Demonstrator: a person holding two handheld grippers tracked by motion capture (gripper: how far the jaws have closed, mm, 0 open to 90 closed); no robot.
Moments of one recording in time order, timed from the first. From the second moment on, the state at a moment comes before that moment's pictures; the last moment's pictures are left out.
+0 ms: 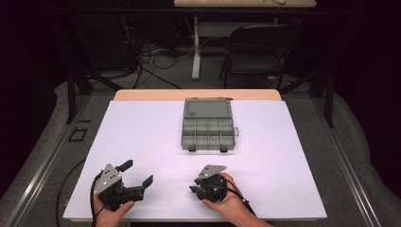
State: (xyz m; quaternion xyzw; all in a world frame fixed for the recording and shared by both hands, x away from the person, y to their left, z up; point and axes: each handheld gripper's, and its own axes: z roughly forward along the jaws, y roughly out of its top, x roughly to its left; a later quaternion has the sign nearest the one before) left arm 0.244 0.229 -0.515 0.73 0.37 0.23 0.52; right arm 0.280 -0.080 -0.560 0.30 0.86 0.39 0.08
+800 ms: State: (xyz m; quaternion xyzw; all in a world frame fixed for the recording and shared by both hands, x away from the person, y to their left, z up) left arm 0.245 0.229 -0.515 0.73 0.37 0.23 0.52; right arm 0.281 -0.078 -0.561 0.30 0.87 0.38 0.09
